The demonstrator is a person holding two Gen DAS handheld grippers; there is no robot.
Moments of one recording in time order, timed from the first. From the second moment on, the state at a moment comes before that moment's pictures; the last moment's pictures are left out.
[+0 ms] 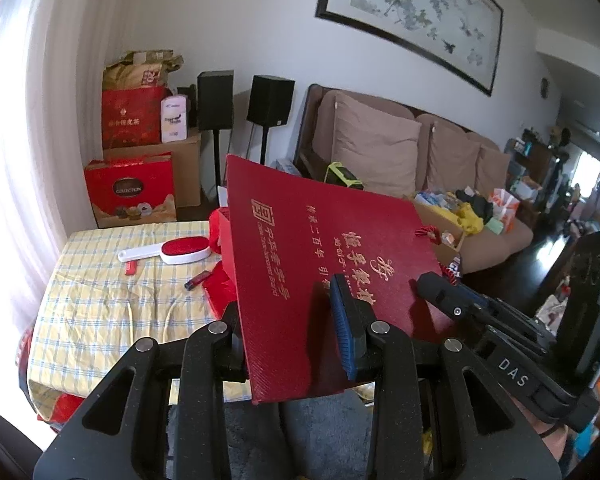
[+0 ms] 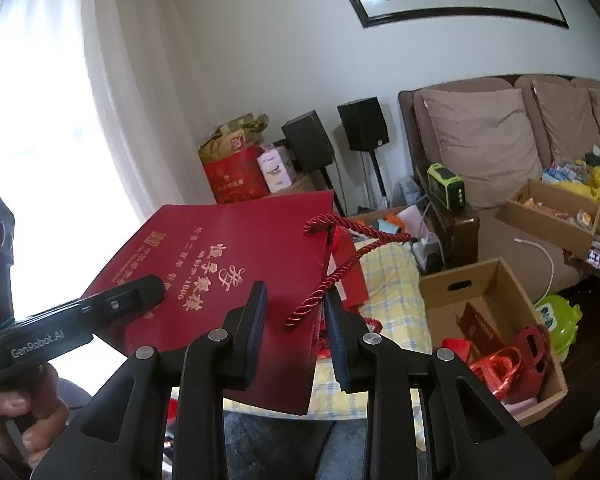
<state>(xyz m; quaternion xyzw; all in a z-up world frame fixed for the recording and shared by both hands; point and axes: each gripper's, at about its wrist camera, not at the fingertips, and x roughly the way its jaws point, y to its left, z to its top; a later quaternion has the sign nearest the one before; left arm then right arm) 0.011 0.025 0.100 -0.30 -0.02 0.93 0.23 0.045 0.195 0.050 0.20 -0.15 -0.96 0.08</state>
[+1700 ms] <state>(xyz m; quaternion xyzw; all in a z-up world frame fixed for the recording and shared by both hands) 0.013 0.115 0.096 -0.29 0.01 0.92 0.25 0.044 0.285 0.037 0.21 -0.16 -0.96 0.07</state>
